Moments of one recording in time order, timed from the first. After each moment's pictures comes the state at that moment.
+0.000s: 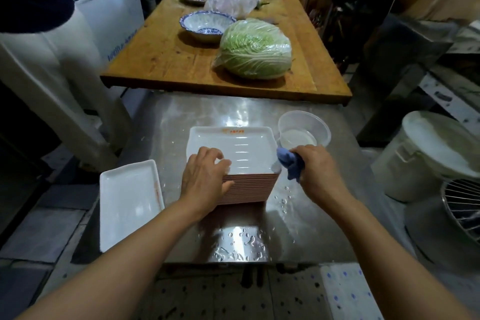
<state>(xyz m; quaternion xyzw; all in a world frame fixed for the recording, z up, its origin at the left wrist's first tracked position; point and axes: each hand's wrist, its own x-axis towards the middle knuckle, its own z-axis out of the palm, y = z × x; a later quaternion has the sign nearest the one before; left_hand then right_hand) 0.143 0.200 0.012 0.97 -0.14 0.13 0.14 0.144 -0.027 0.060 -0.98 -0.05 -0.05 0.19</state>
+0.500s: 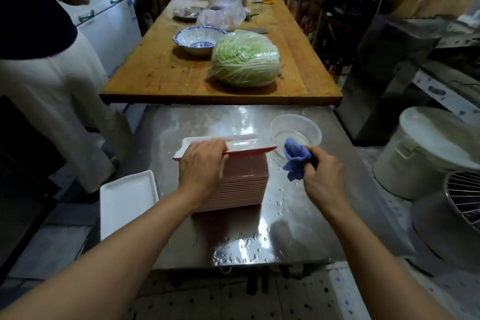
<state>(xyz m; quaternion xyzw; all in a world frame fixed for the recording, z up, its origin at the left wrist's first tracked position) 0.148 0.179 0.058 0.95 -0.16 0.21 0.16 0.114 -0.039 0.070 -0.89 0.09 -0.17 0.42</state>
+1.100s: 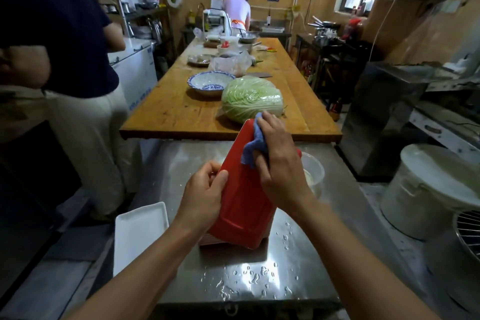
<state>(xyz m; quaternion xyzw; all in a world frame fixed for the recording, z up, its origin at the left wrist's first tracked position) 0.106 0.191 0.118 0.78 -0.03 0.10 0.62 0.123 0.039 0.160 -0.88 -0.20 -0.27 0.34</state>
